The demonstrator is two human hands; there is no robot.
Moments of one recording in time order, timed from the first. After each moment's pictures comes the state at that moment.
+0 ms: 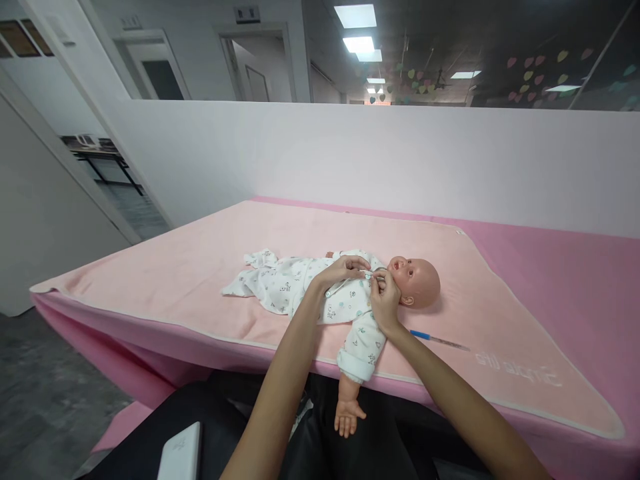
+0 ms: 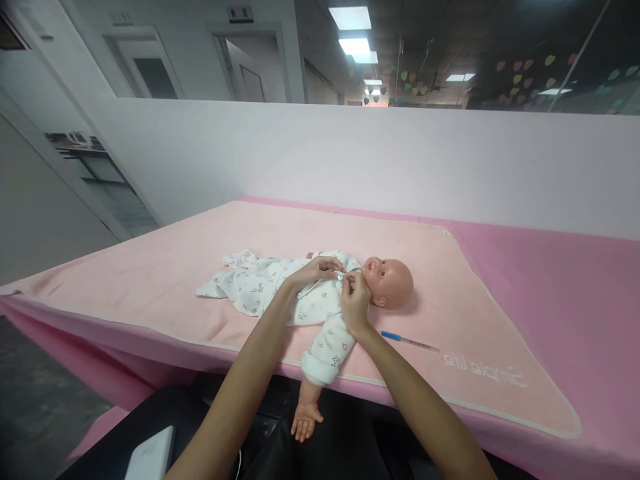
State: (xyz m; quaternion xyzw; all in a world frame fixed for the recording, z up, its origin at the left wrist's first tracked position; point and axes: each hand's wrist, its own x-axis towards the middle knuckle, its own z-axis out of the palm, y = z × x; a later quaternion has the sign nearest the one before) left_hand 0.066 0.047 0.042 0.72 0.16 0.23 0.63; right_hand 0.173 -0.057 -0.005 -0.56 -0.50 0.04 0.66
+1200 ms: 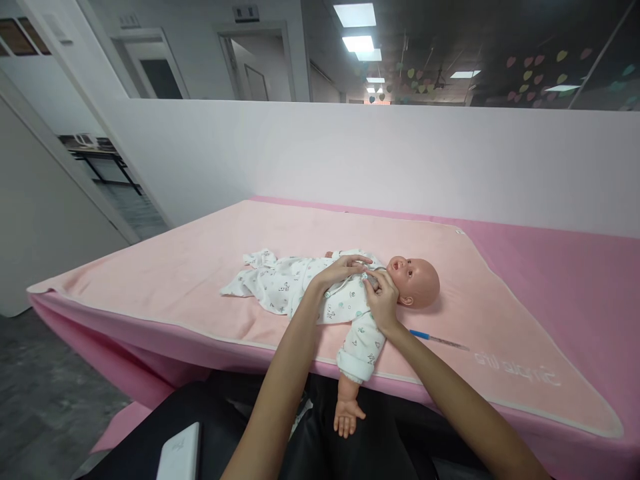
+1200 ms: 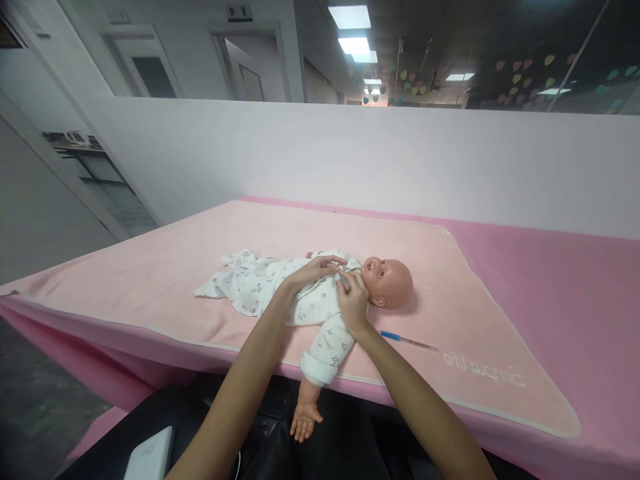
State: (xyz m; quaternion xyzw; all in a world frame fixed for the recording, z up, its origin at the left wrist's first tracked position) left_hand 0.067 0.034 0.054 0.72 0.21 0.23 0.62; right_hand 0.174 -0.057 -0.004 -0.54 -0.55 -0.03 0.63
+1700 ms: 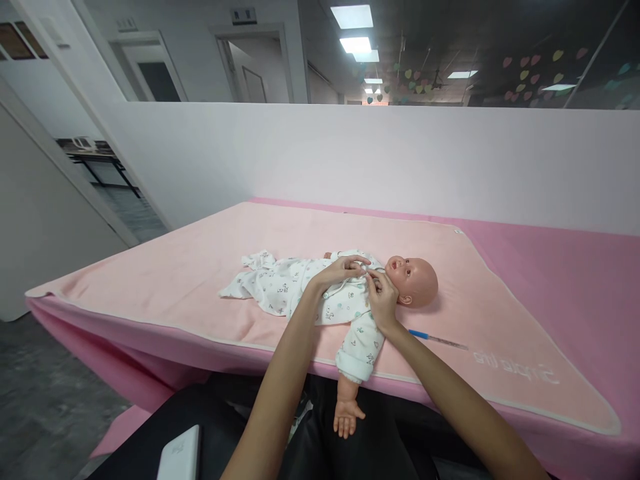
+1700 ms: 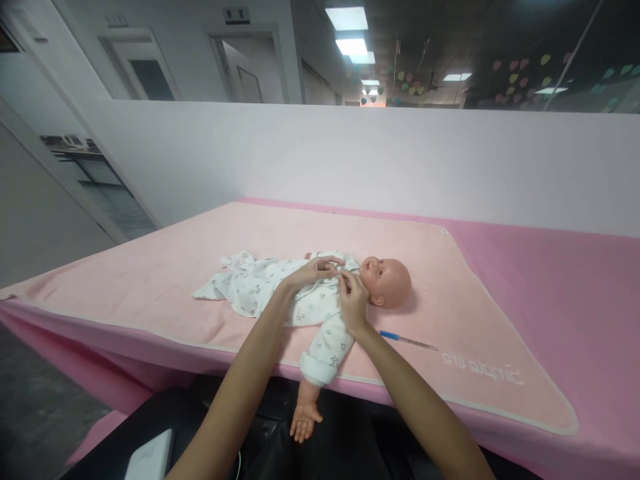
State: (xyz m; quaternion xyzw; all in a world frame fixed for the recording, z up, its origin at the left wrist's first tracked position) left_hand 0.065 0.039 0.048 0.72 0.19 0.22 0.63; right_hand 0.175 -0.056 -0.006 -0.55 -0.53 0.00 0.64
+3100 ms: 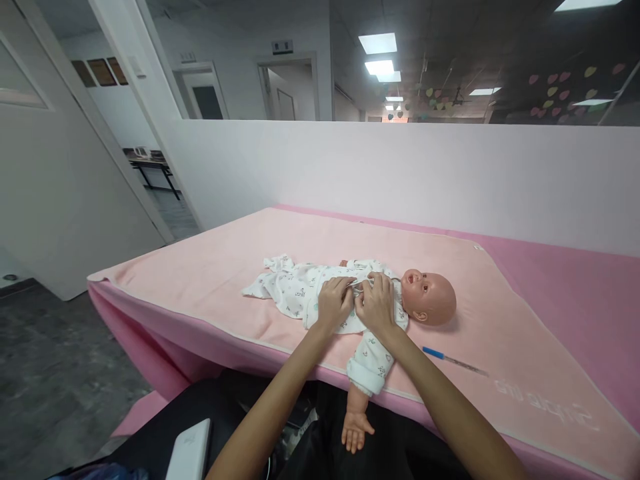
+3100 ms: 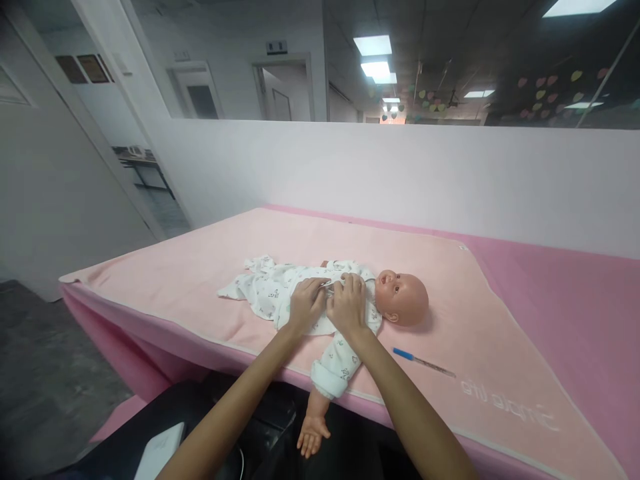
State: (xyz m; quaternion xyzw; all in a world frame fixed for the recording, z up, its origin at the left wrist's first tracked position) left_hand 0.034 -0.010 0.007 0.78 0.41 0.47 0.05; right_hand 0.149 -0.045 0.009 -0.57 -0.68 -0.23 0.40
